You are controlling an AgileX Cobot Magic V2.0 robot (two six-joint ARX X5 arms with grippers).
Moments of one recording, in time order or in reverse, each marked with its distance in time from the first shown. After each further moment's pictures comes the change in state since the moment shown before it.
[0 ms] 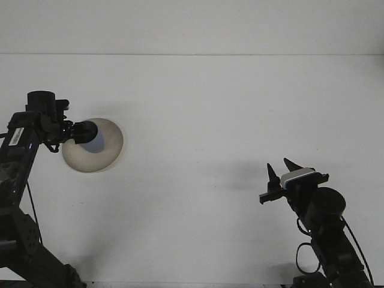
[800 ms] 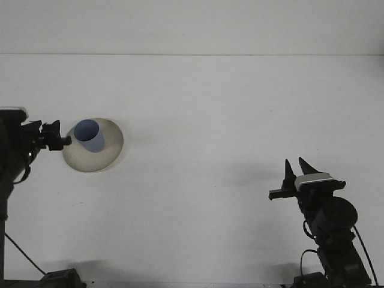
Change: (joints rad) left arm 0.002 -0.716 -0.217 0.153 0.057 -0.027; right arm -0.037 -0.110 0.000 0.002 0.134 0.061
